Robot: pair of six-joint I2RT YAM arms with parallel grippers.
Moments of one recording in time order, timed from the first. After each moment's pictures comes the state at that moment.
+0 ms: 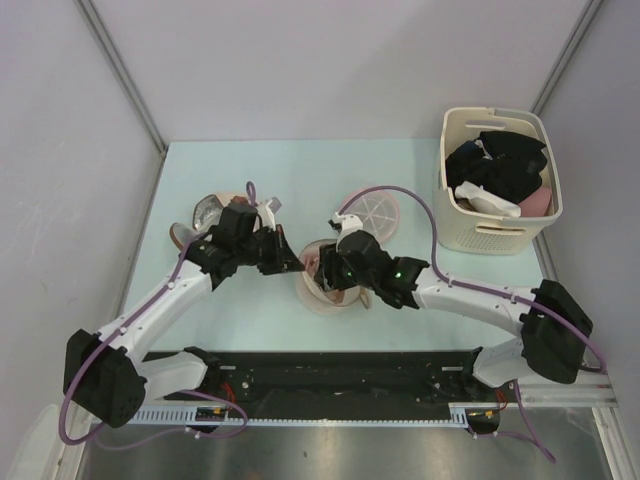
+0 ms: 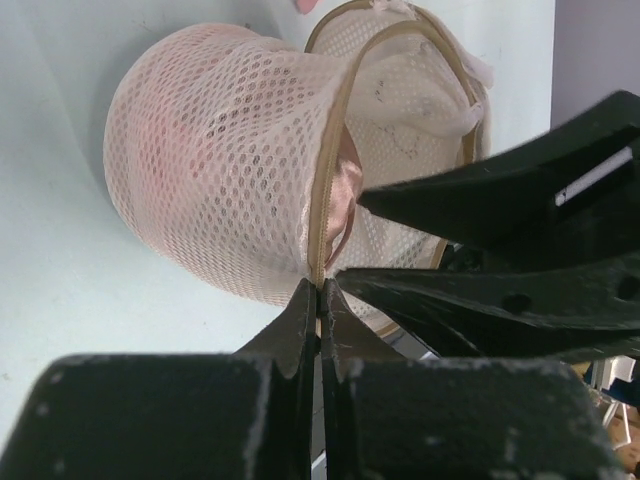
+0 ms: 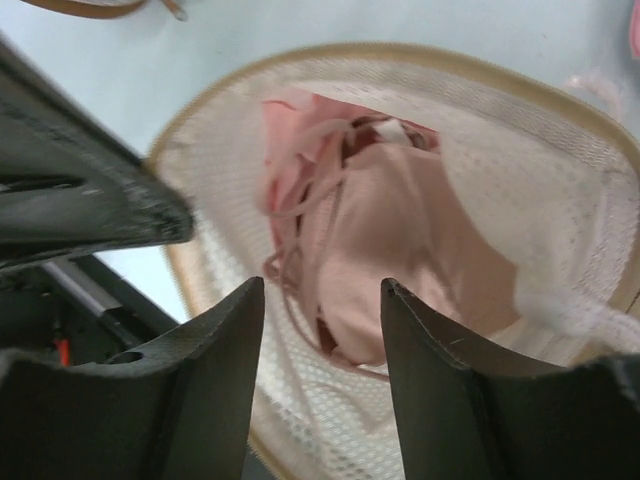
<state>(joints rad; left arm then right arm) -0.47 1.15 0.87 -0.47 0.43 -0.61 1.00 1.40 0.95 -0.15 0.14 0.58</state>
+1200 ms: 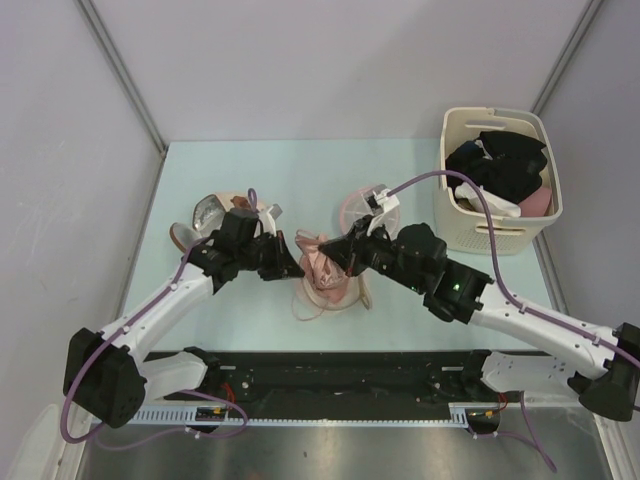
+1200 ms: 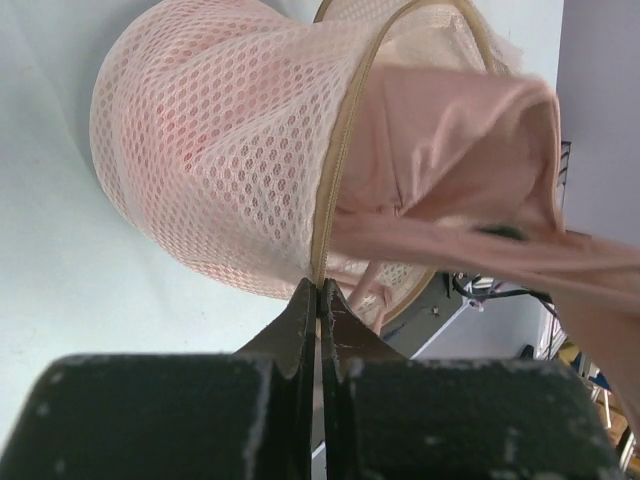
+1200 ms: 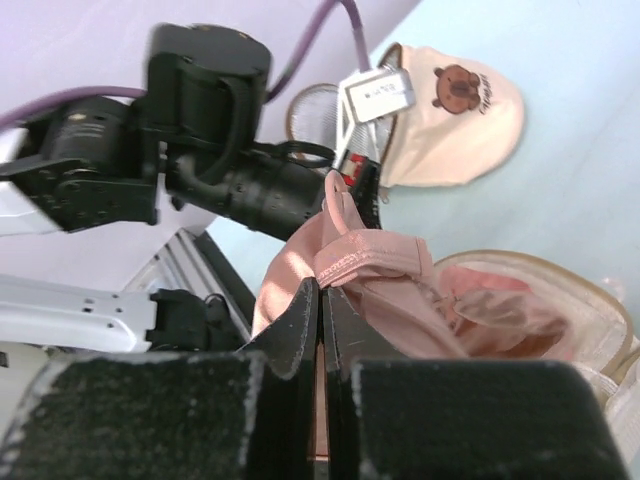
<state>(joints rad) -0.47 1.15 0.82 -0.45 0.45 -0.63 1.02 1.08 0.98 0.00 0.07 0.50</state>
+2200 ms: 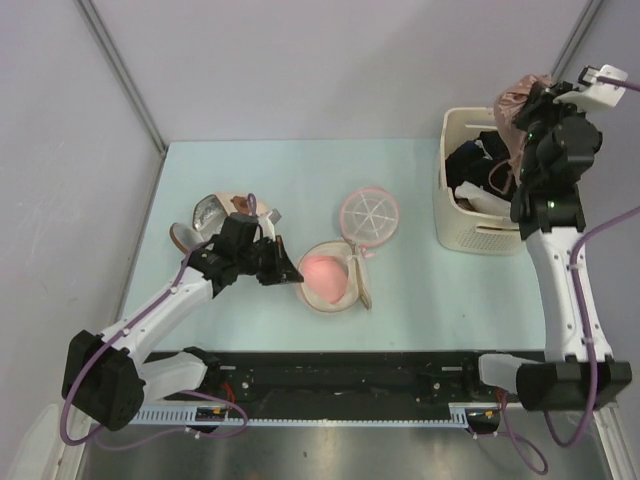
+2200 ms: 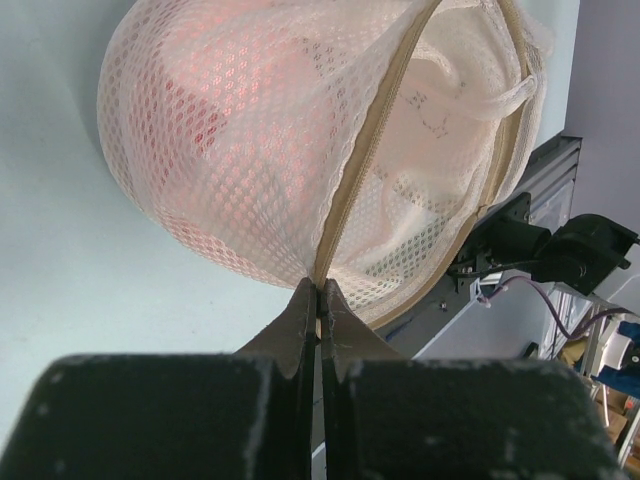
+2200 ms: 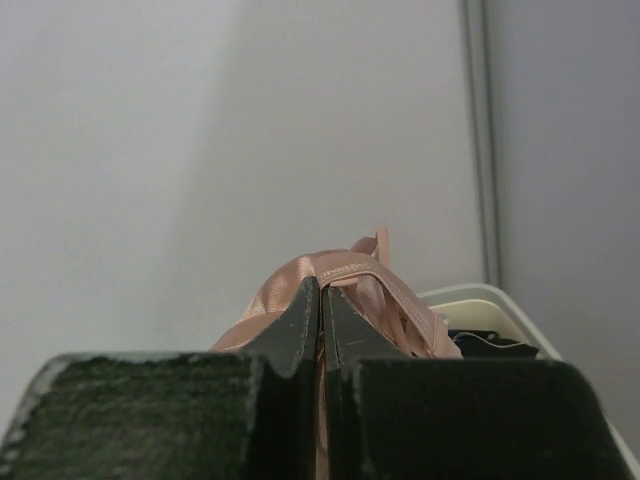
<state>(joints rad) -0.47 1.13 0.78 -0.45 0.45 -0.63 0.07 1.15 1.41 0.09 0.31 0.19</state>
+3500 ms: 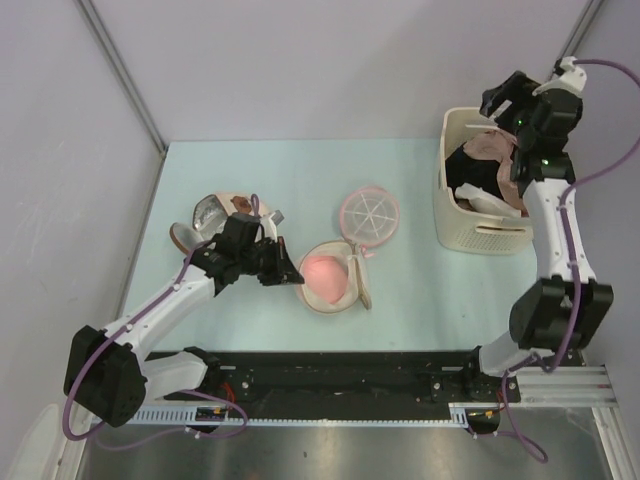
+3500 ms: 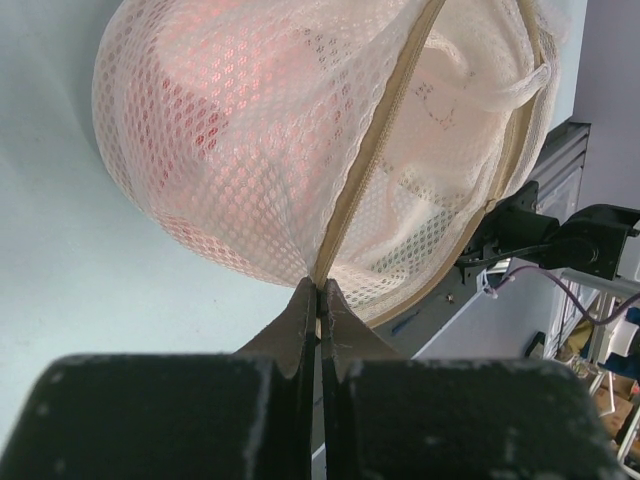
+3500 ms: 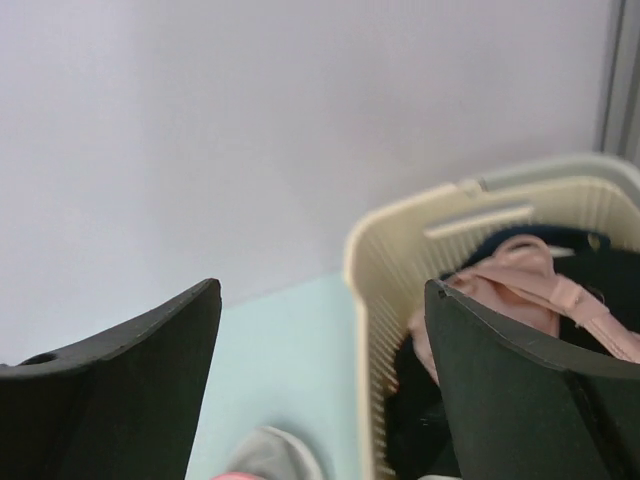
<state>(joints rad) -0.47 1.15 0.78 -0.45 0.47 -0.60 -0.13 1.61 1.58 -0.06 -0.06 0.42</state>
